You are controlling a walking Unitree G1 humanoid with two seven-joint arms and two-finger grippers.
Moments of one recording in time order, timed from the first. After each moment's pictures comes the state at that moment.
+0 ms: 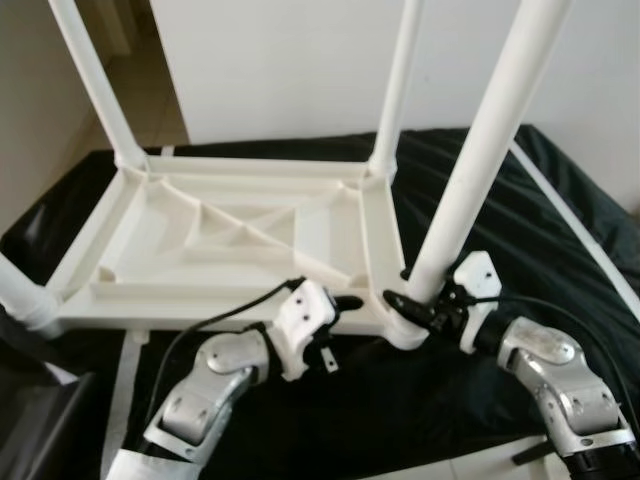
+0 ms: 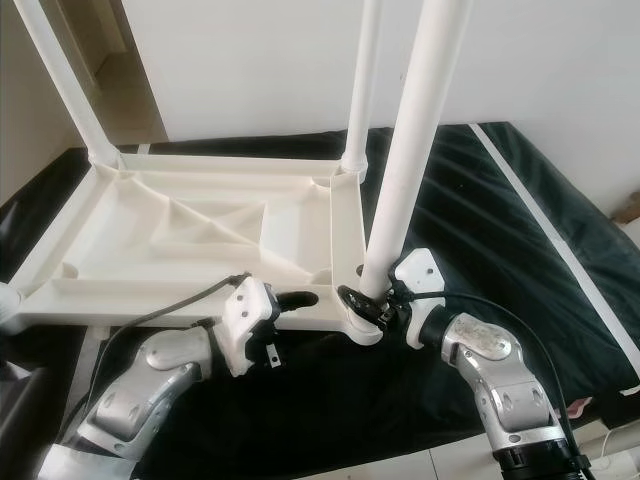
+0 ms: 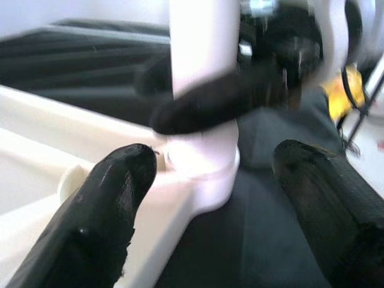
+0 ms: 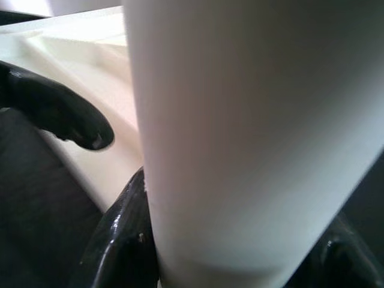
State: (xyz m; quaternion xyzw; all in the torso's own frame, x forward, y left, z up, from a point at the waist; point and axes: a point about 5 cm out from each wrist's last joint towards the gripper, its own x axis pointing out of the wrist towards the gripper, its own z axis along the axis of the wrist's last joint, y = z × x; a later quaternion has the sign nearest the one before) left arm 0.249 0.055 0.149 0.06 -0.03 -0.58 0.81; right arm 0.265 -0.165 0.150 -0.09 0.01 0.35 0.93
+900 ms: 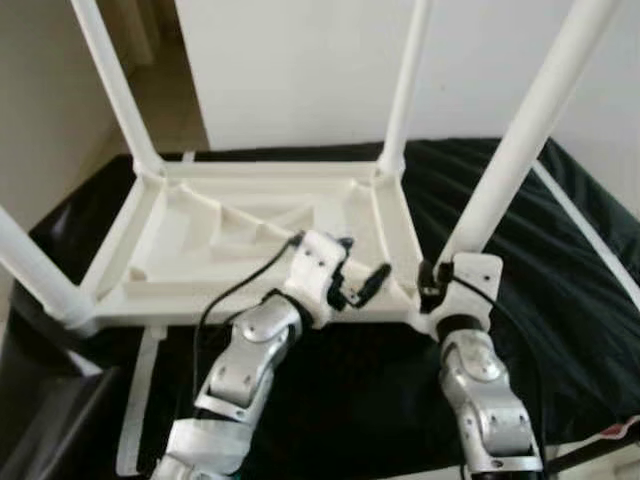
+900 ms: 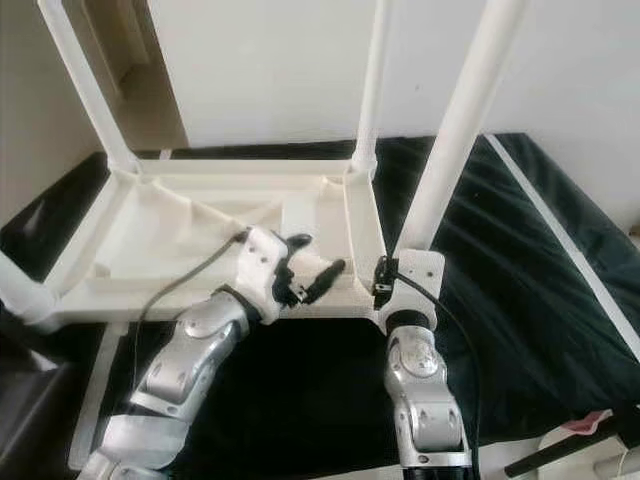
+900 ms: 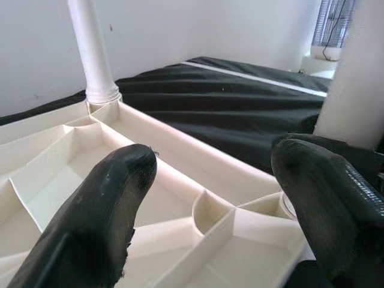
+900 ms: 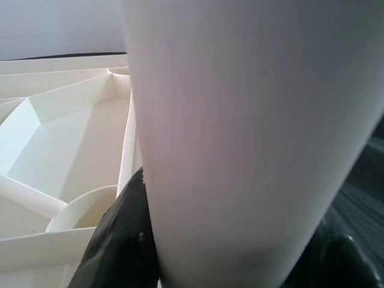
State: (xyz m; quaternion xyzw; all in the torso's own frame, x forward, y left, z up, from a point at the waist) left arm 0.292 0.041 0.166 0.02 -0.07 -0.42 0.91; right arm 0.265 -0.143 0.133 0.02 0.03 -0.09 1.00
